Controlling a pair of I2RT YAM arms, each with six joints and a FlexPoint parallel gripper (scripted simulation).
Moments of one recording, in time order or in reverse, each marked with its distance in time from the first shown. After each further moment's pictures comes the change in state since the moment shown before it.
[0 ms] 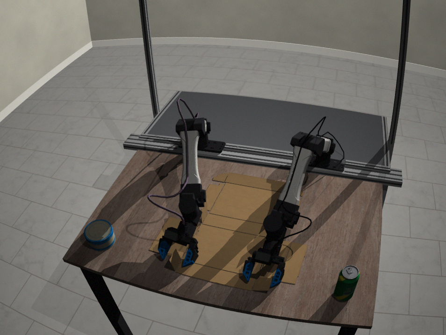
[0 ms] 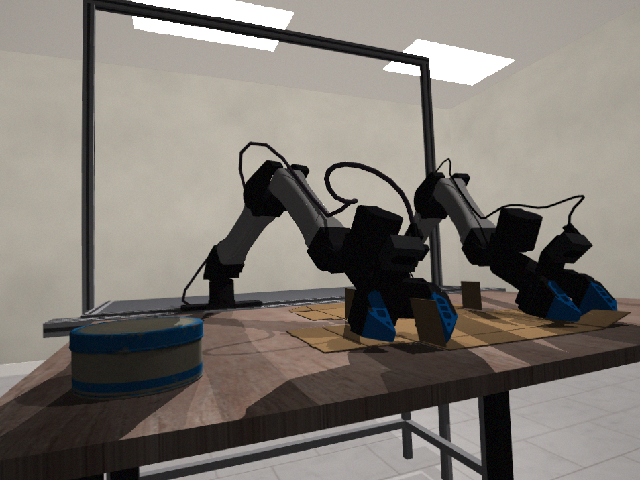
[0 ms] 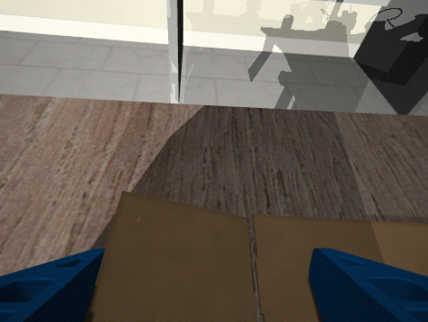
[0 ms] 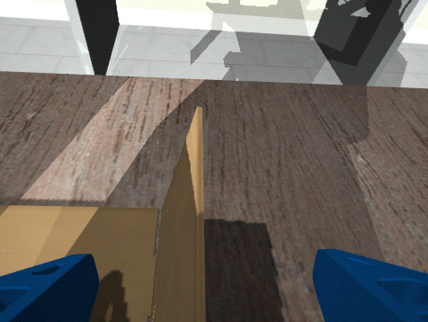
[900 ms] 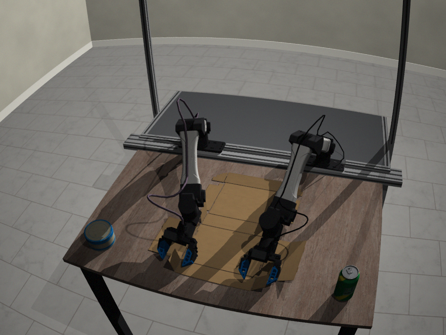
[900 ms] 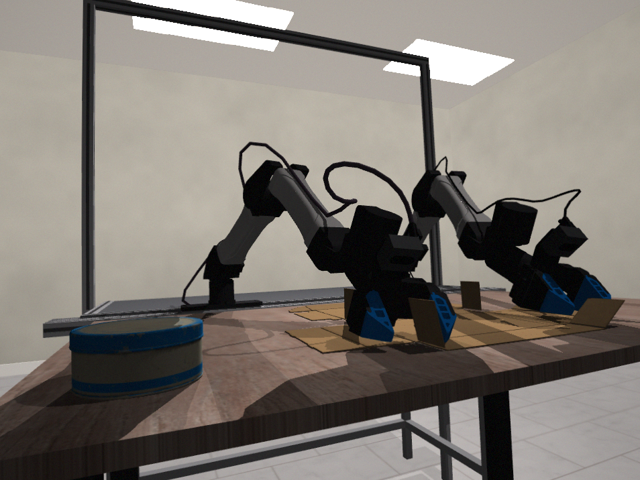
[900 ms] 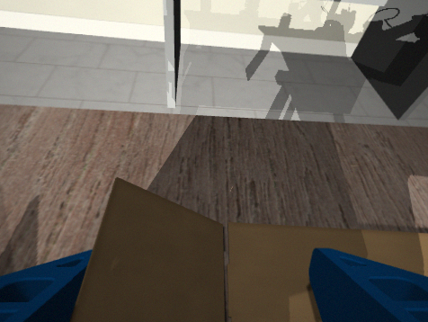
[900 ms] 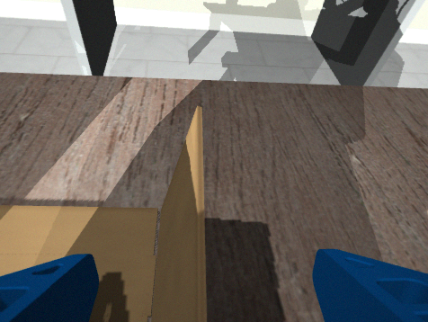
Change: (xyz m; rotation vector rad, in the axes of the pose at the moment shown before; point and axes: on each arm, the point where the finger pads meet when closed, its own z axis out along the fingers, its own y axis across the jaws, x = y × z) left arm -0.008 -0.013 -0.003 0.002 0.010 -0.008; right arm 0.000 -0.002 0.001 0.006 0.000 0.001
